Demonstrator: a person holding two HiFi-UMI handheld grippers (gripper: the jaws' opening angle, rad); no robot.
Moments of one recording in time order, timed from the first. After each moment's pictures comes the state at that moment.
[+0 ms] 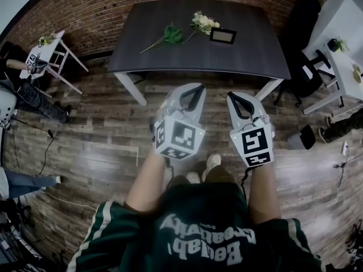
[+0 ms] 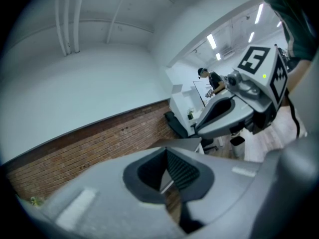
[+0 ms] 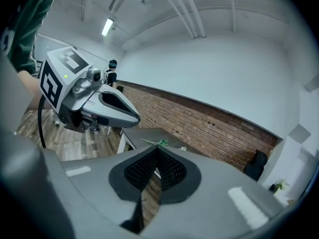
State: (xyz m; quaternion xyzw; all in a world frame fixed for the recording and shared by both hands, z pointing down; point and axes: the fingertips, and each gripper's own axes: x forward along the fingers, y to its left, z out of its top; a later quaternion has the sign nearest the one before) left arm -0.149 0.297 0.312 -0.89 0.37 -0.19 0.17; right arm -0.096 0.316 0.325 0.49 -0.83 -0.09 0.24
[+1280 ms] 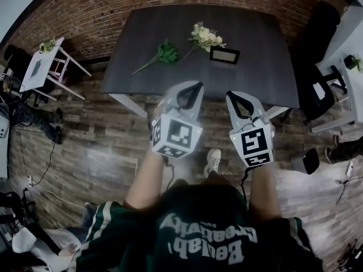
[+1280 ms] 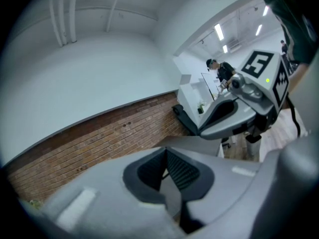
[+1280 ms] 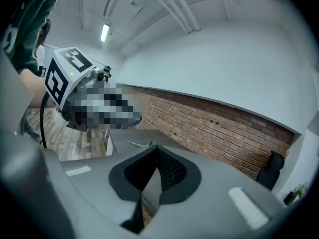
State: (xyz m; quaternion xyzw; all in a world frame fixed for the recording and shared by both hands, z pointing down) left arm -0.069 0.085 0.320 -0.88 0.39 -0.21 0.16; right arm -0.014 0.104 0.338 0.46 -0.86 -0.09 0.21
